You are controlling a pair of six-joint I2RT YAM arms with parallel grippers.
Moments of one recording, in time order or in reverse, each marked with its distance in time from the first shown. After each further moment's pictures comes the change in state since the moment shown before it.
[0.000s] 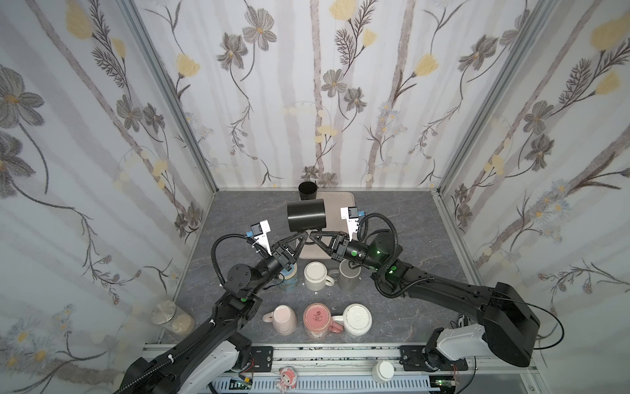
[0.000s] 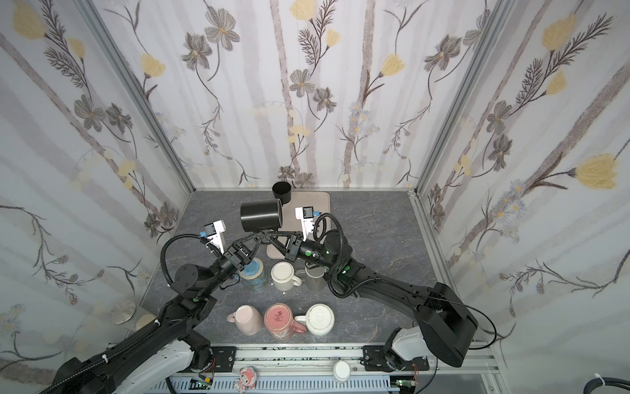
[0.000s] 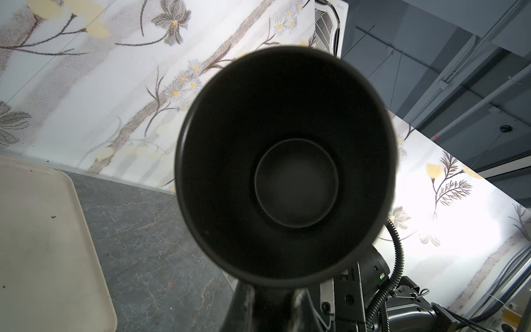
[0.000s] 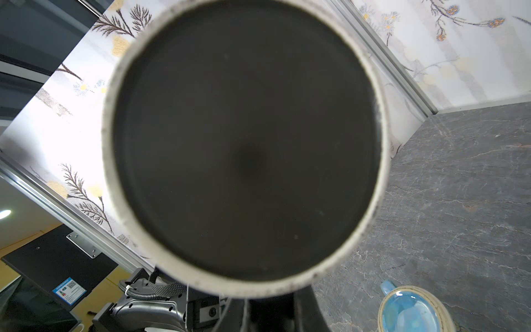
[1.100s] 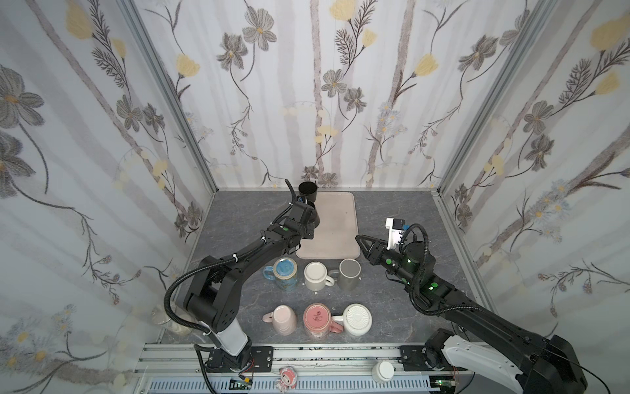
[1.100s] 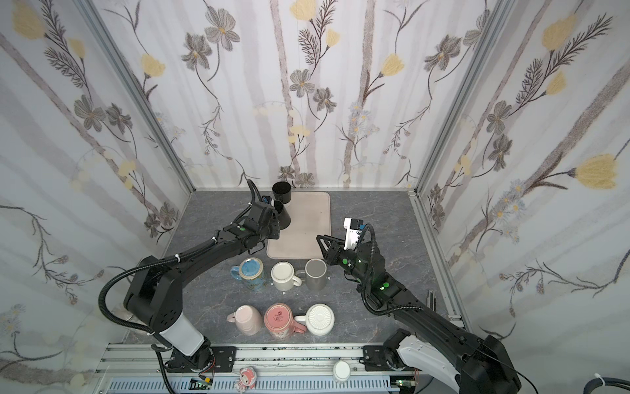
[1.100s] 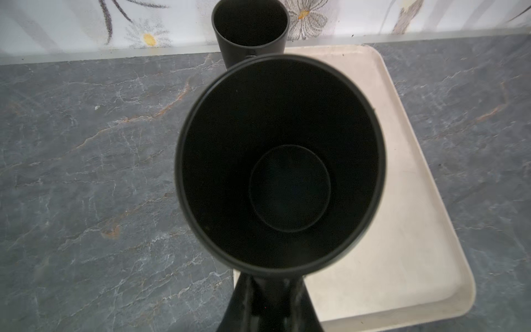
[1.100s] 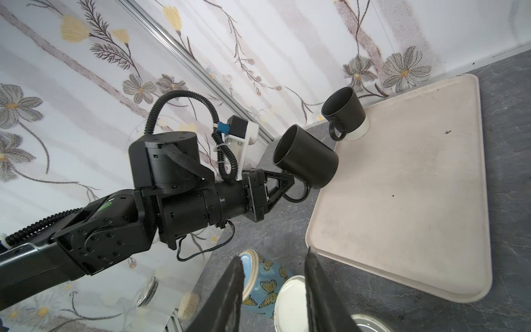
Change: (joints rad) left arm -0.014 0.841 0.824 -1.133 -0.582 0.710; right arm -0.224 -0.402 -0.267 -0.435 0.282 -0.143
